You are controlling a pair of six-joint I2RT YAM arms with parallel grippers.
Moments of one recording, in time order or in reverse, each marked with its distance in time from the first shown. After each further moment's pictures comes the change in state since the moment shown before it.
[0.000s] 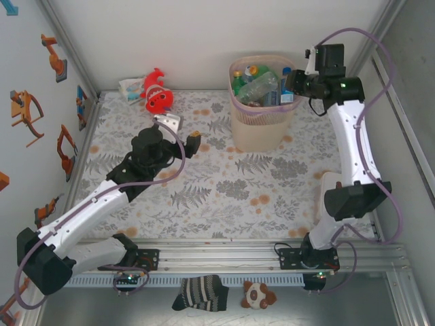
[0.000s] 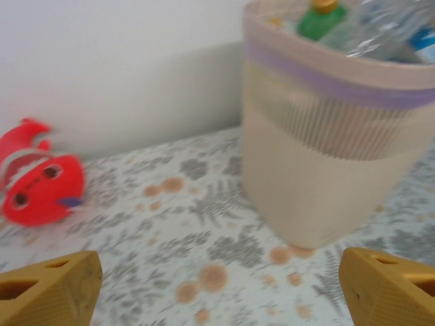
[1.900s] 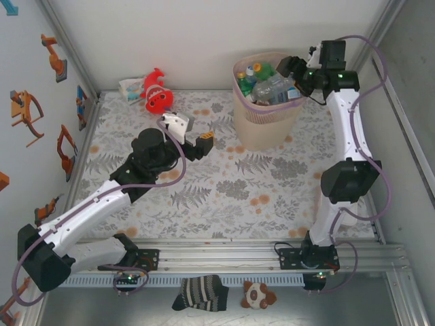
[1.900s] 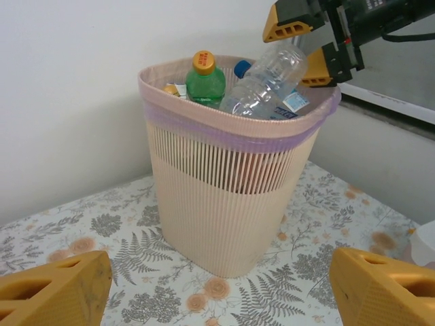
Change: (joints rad) left arm -0.087 0.012 0.015 0.175 0.235 0.006; right arm -0.100 0.233 0.135 0.105 -0.386 0.345
